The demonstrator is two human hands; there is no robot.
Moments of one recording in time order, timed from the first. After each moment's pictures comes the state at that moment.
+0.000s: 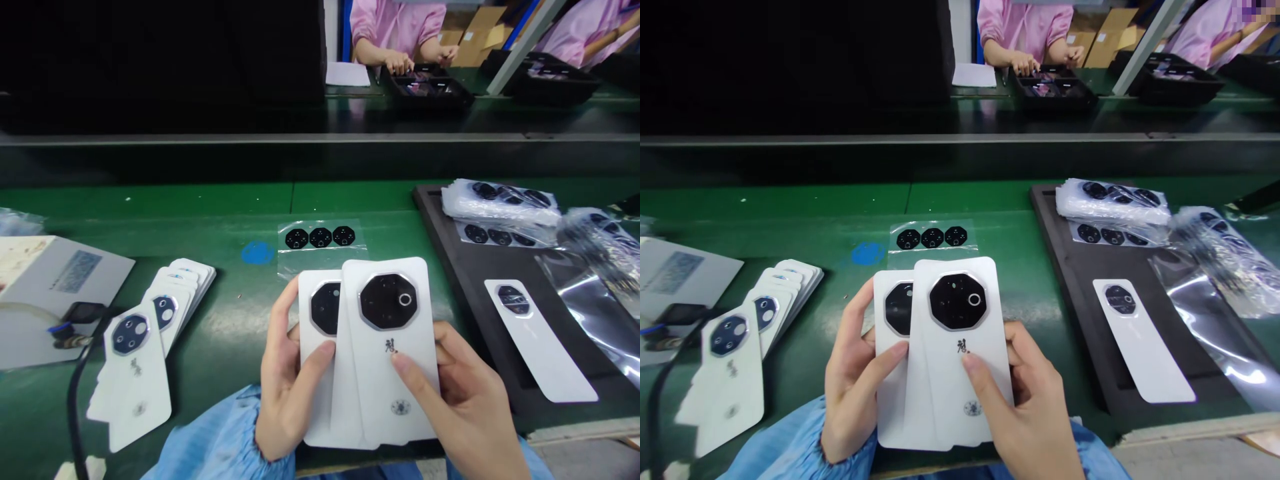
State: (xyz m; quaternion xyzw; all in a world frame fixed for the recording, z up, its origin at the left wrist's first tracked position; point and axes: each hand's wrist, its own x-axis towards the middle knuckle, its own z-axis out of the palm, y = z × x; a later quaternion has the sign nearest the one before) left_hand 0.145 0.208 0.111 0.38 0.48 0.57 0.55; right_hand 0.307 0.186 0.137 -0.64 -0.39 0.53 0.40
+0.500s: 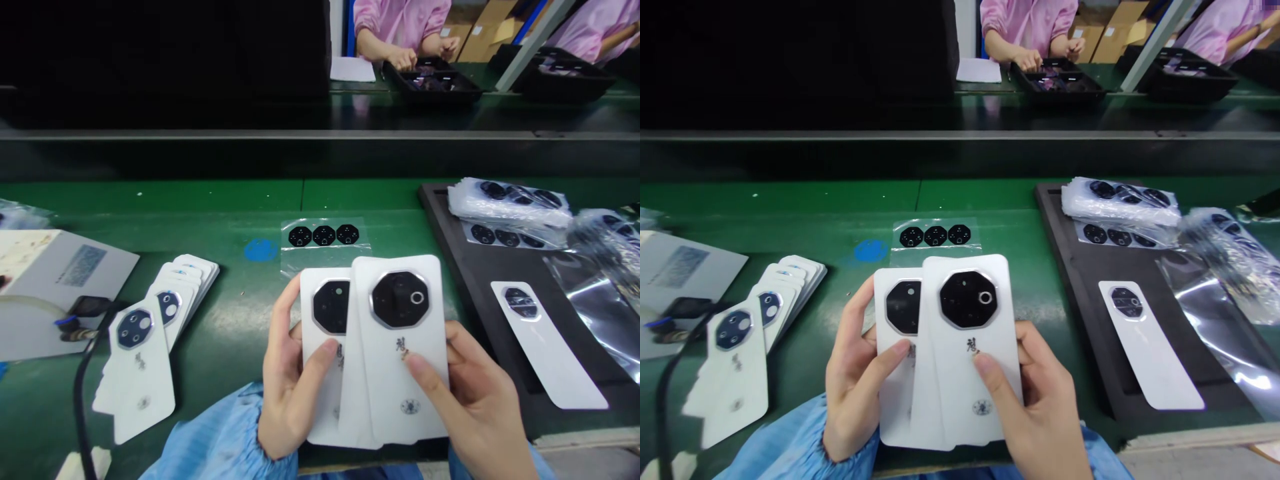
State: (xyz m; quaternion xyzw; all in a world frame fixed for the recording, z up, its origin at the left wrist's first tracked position) left_hand 0.147 0.209 0.111 0.37 0.49 0.58 0.53; right_hand 0.313 0.188 0.134 -0.64 -0.40 0.52 0.41
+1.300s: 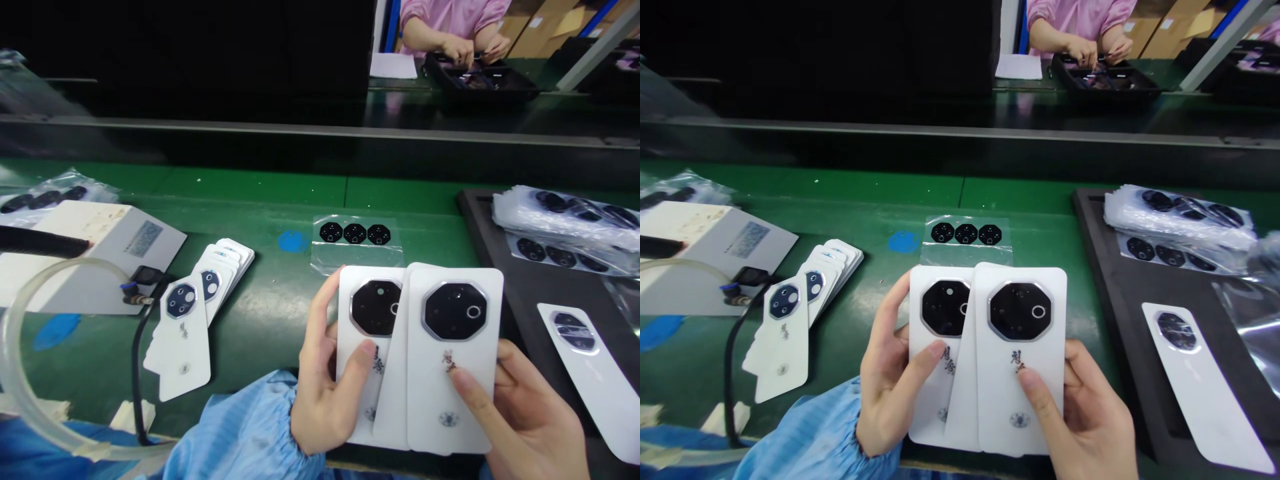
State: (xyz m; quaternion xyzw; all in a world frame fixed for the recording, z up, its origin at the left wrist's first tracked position) left_hand 0.148 0.205 0.120 0.37 0.48 0.59 0.54; right_hand 0.314 0.187 0.124 -0.65 -0.38 0.49 0.43
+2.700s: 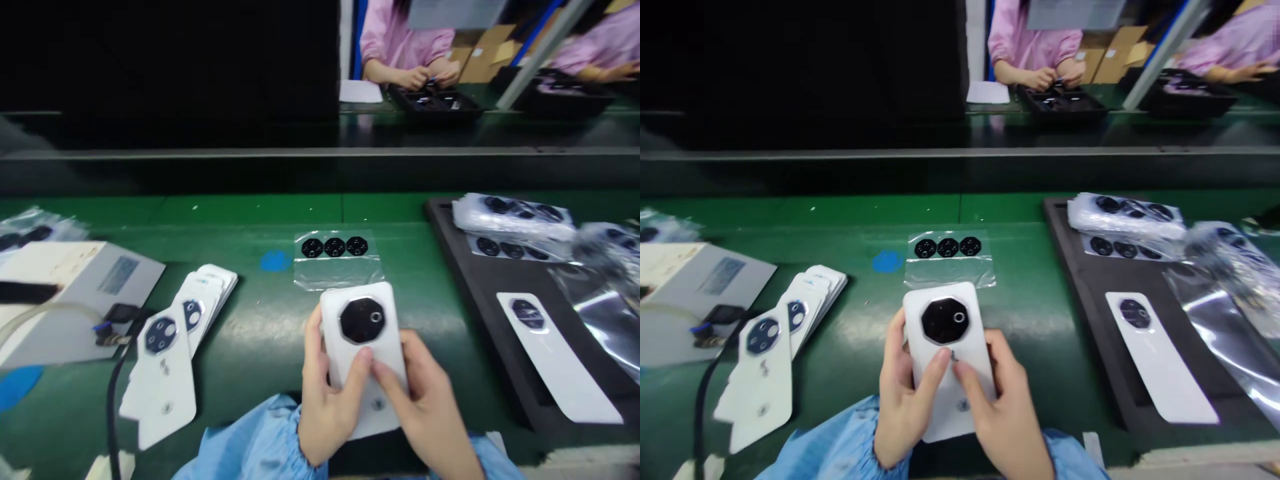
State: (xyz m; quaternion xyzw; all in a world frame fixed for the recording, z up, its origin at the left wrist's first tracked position) left_hand 0.160 0.202 0.097 0.35 0.55 0.57 0.50; right_hand 0.285 0.193 0.109 -0.57 -0.45 0.55 0.41
